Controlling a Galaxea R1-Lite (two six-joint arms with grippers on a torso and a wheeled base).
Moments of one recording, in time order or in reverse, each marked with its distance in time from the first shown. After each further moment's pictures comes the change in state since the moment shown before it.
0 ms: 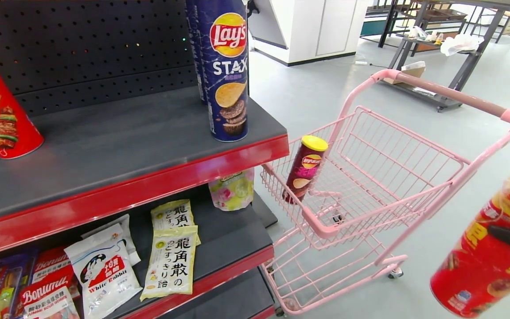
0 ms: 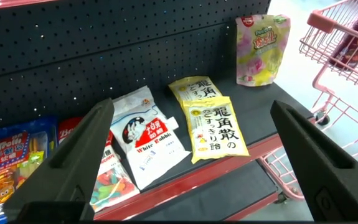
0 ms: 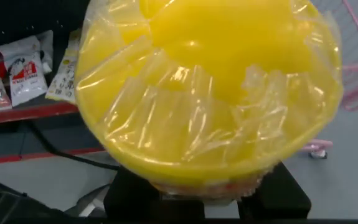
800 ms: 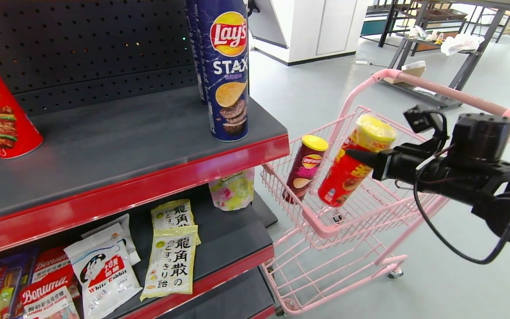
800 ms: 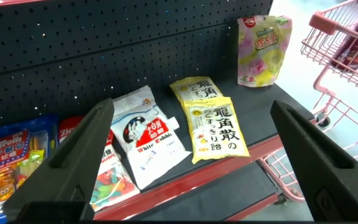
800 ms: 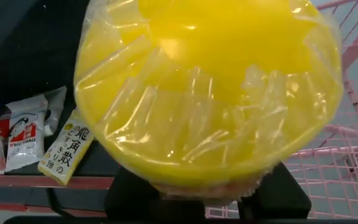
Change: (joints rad) left arm 0.001 -0.009 0.001 -0.001 0.004 -0.006; right arm 0.046 0.899 -0.162 -0.960 0.150 0.106
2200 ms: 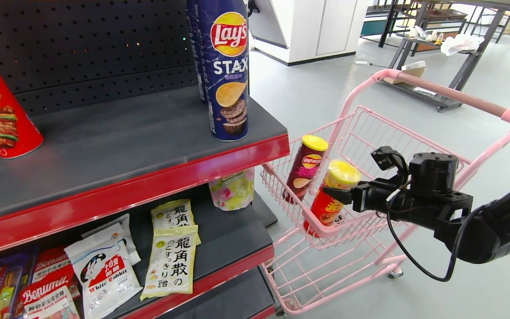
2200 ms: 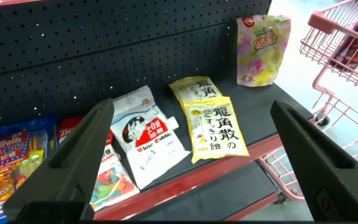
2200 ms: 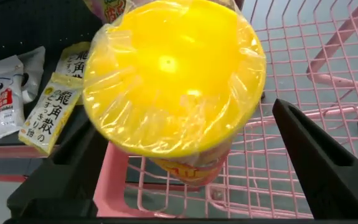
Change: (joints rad) left arm 0.000 0.000 0.001 0.000 0.000 0.001; right arm 0.012 0.241 0.100 -0.167 -0.005 -0.021
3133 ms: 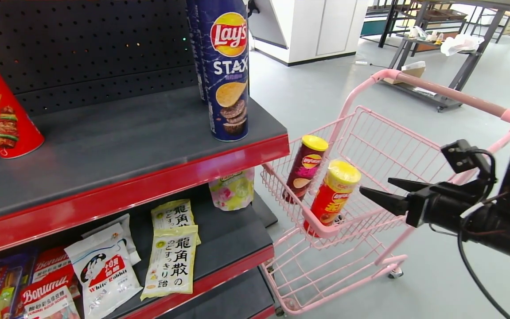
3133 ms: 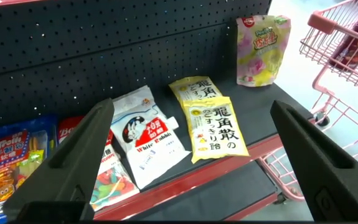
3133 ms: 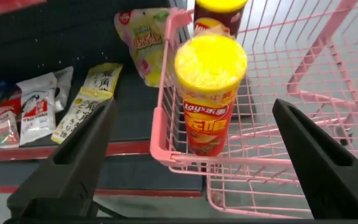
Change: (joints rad) left arm 0.000 0.000 0.000 0.000 0.000 0.000; right arm -0.023 -0.392 0.266 0.021 0.008 0.010
